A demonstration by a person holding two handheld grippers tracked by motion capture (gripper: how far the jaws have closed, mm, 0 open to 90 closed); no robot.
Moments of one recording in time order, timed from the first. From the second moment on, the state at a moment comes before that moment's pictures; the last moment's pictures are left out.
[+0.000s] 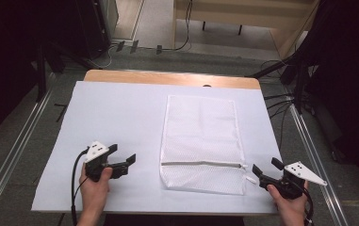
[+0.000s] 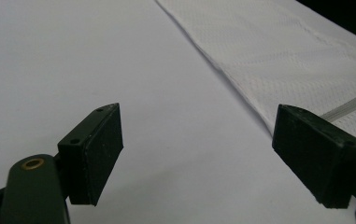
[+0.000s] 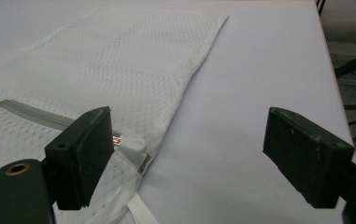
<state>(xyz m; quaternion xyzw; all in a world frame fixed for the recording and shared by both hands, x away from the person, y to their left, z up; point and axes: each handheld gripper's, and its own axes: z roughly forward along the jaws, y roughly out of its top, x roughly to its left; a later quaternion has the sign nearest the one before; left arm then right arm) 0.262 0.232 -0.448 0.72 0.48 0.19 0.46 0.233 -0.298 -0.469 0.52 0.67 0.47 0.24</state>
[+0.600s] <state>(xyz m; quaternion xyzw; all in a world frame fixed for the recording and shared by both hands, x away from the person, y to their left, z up) 0.332 0.142 -0.457 0.74 0.52 0.13 0.41 0.232 -0.301 -0.471 0.52 0.67 0.47 0.24</state>
